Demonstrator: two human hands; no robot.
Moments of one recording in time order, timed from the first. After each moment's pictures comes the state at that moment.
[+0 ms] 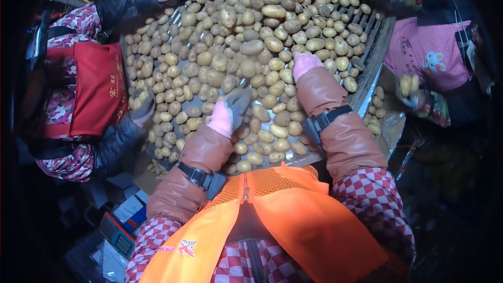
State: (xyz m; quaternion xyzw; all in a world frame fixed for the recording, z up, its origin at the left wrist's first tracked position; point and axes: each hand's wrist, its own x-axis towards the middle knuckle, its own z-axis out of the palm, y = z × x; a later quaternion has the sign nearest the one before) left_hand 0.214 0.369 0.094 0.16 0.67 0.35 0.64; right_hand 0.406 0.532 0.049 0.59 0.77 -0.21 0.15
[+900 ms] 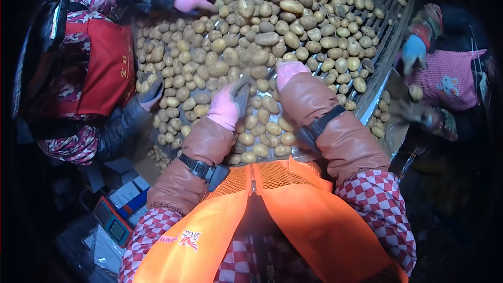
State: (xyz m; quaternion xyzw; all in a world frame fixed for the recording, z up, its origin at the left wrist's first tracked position) left_hand 0.179 0.341 0.069 0.46 0.74 0.32 0.37; right_hand 0.343 0.480 0.063 0.50 0.82 -0.22 0.18
